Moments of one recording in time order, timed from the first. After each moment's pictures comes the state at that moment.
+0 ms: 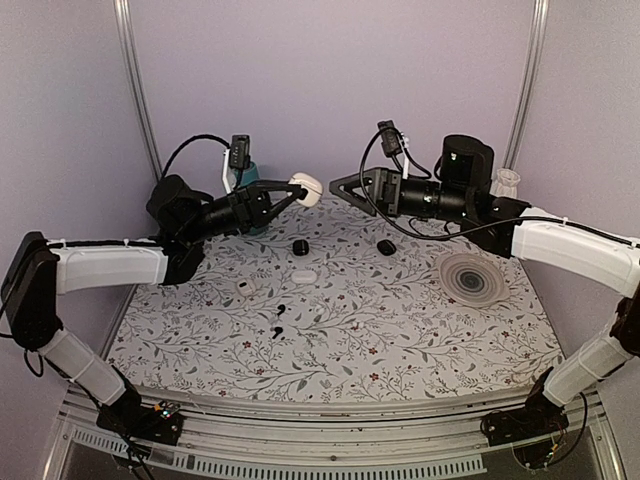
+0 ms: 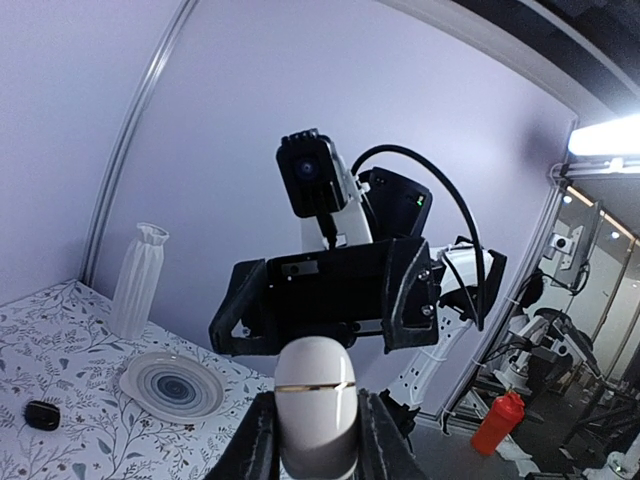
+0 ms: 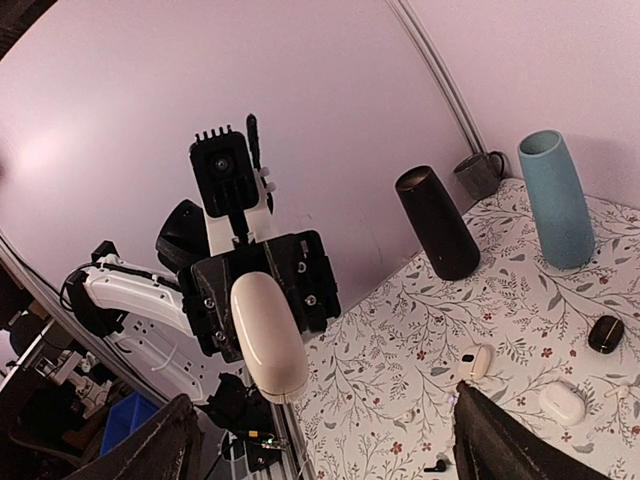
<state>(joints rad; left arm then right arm) -0.62 1.51 0.92 1.04 0.75 -0.74 0.77 1.47 1.24 0.19 -0.52 0.56</state>
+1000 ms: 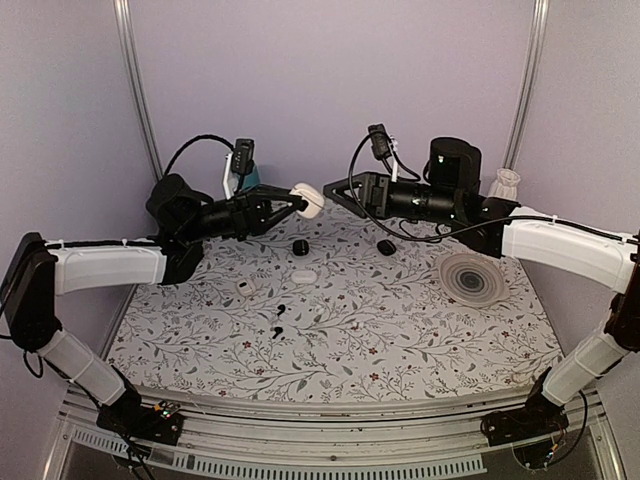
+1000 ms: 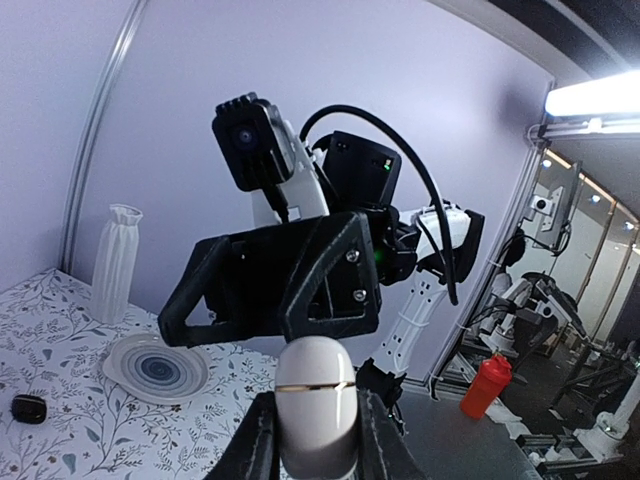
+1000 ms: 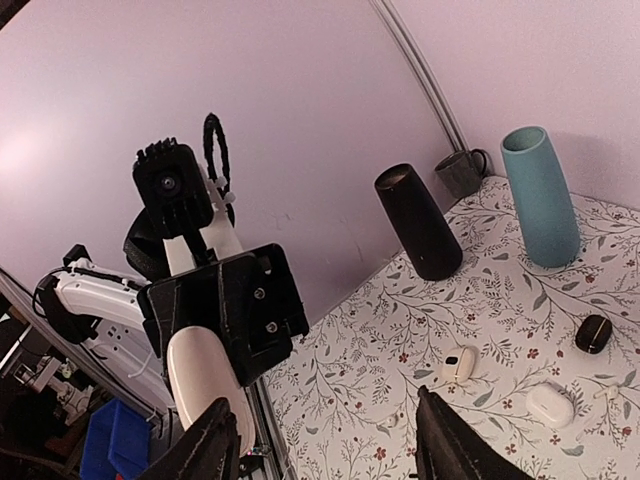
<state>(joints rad) -0.62 1.51 0.92 1.01 0.86 -0.69 0.80 1.51 1.27 0.19 -0.45 0.54</state>
